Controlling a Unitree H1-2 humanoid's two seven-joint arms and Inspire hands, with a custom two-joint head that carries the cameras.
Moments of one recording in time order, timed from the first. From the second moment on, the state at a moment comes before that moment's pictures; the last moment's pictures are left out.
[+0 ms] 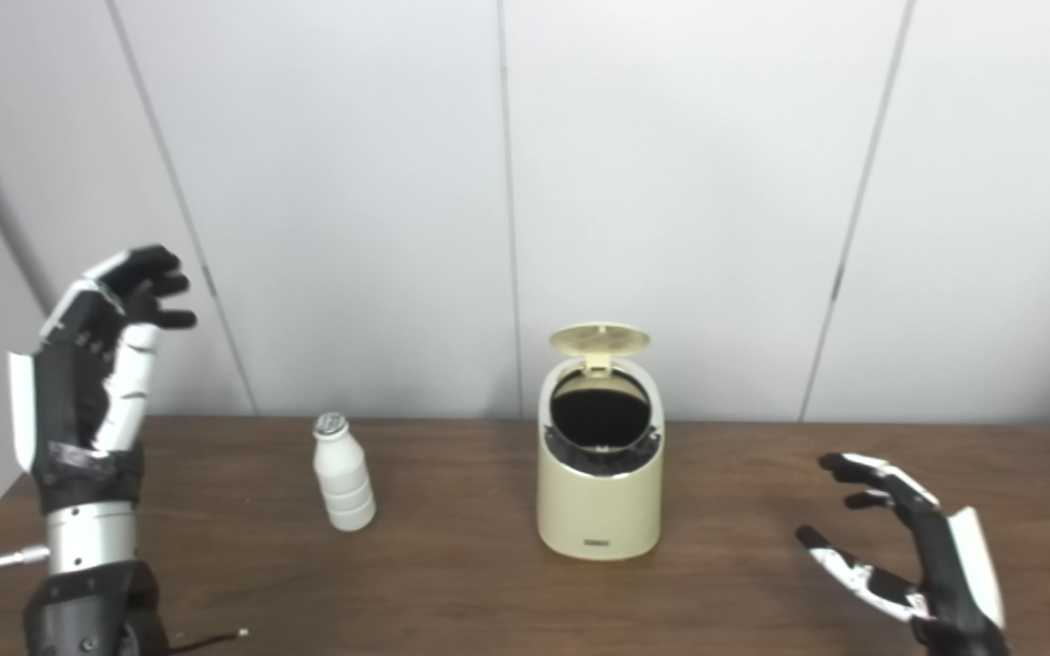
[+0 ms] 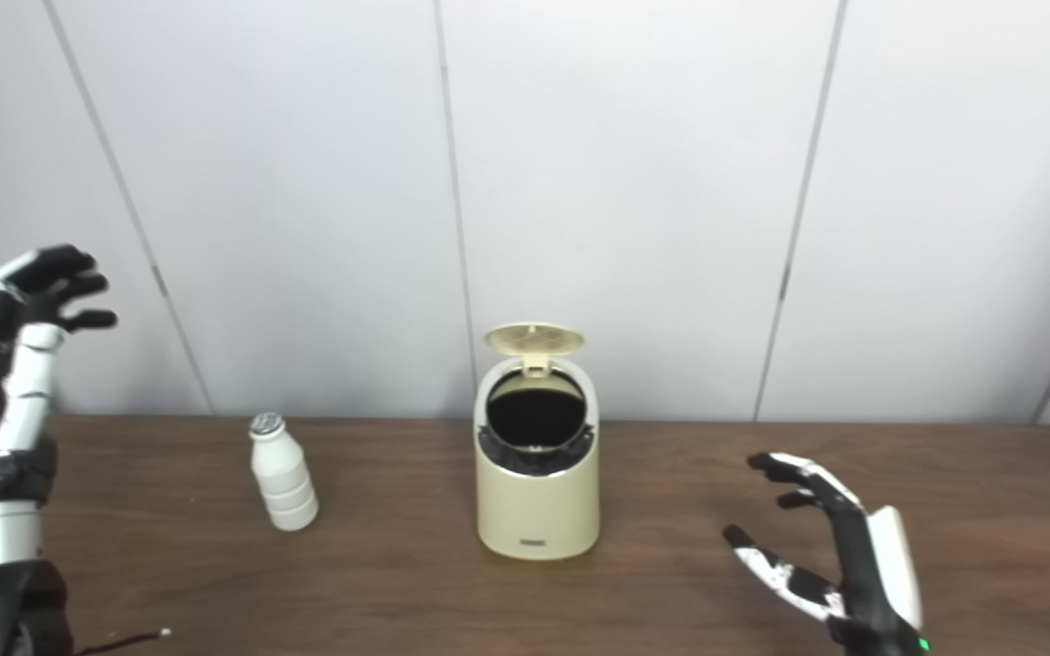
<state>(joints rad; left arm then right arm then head) -0.31 0.24 0.34 -0.25 -0.04 -0.07 0.12 -0.18 -0.23 -0.06 0.13 -0.40 -0.38 -0.29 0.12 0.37</state>
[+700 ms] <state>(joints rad) -0.16 0.26 0.24 0.00 0.18 -0.18 0.12 -0.17 -0.24 -0.08 0.12 -0.36 -0.39 -0.25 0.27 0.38</state>
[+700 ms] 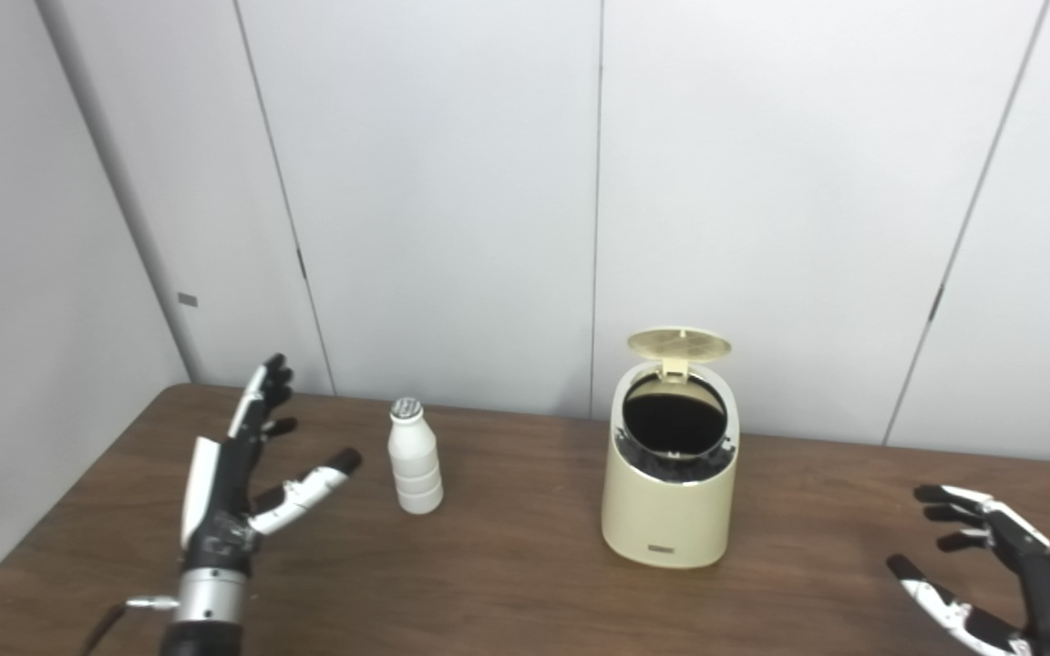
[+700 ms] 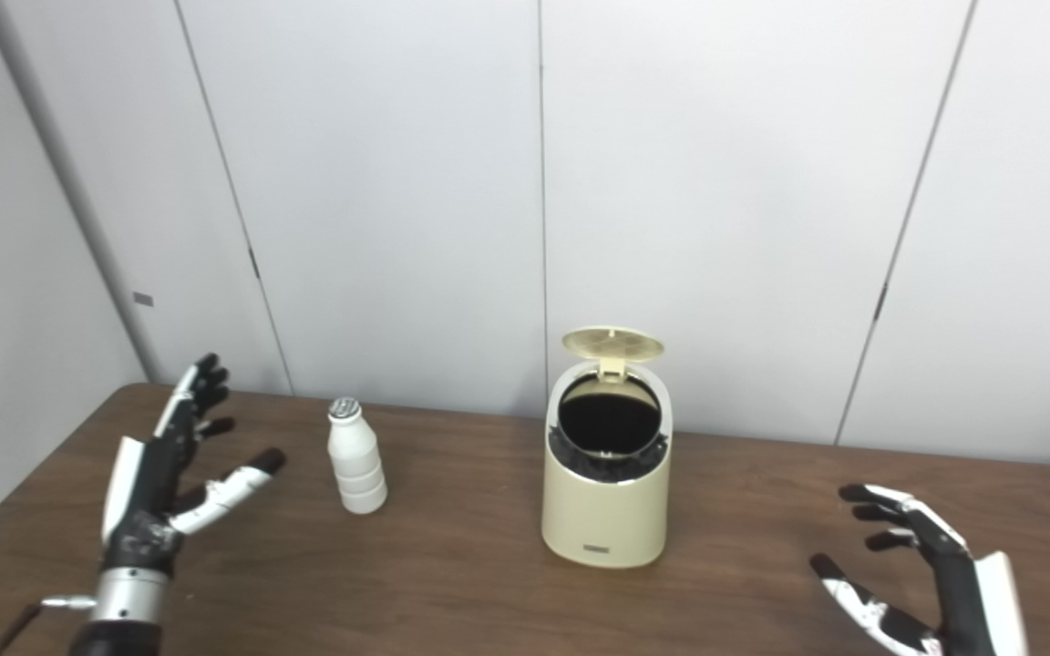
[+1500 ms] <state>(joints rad) -0.16 0.21 0.18 0.19 0.24 -0.27 0.19 -0.17 -0.26 -0.10 0.07 -0.30 -0.35 -0.20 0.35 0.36</state>
